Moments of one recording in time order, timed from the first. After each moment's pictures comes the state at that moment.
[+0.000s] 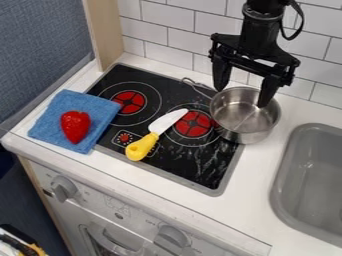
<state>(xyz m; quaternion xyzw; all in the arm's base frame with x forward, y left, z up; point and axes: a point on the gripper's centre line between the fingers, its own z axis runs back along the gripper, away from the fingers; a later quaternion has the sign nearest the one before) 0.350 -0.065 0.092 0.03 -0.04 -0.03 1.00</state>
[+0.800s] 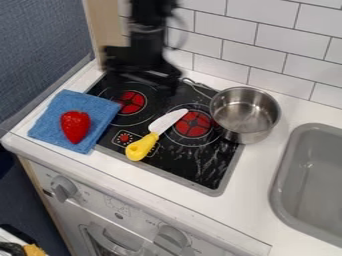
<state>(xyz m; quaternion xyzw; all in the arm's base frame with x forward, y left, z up) 0.269 0.061 0.088 0.07 -0.01 0.07 1.00</state>
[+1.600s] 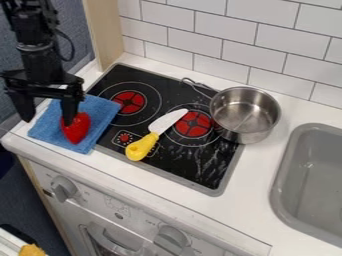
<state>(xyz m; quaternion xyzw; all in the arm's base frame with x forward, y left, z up) 0.232 0.159 0.054 0.05 0.03 0.20 0.98</state>
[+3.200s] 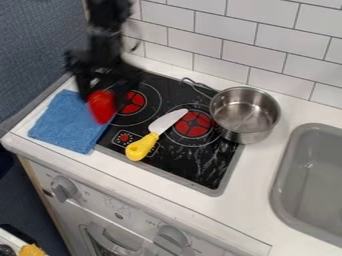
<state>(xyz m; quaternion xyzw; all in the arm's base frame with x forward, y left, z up) 0.286 0.095 0.075 0.10 0.02 0.13 0.99</state>
